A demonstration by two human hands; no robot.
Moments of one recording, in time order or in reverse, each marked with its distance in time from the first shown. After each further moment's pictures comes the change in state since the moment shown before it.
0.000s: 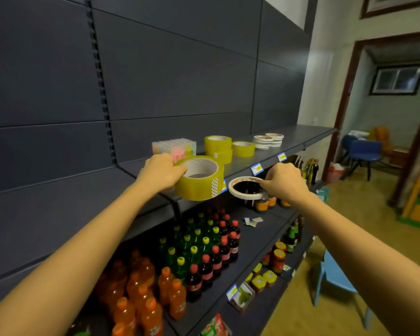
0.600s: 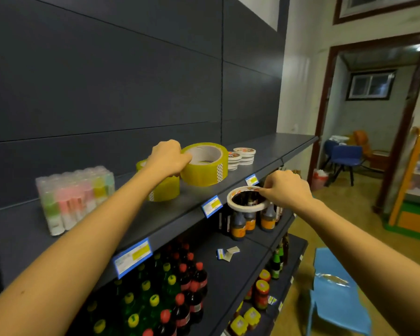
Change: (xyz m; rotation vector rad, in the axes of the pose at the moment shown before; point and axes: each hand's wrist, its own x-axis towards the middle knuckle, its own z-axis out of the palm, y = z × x) left_hand 0.223 0.139 0.133 0.056 0.007 0.107; right_hand 0.193 0.157 0.009 -0.162 0.043 0.011
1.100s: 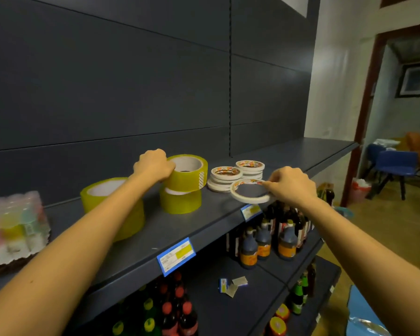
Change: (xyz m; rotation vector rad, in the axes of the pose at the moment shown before) left_hand 0.142 0.009 0.085 0.197 0.026 -0.289; right_hand 0.182 0.074 0.051 0.234 -0.030 0.000
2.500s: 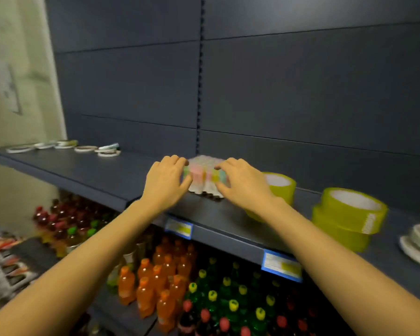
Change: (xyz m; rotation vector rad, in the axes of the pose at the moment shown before) left_hand -0.224 -0.092 -0.068 0.644 0.526 -0.557; right_hand -0.080 -0.241 0.066 0.409 -0.160 -1.548
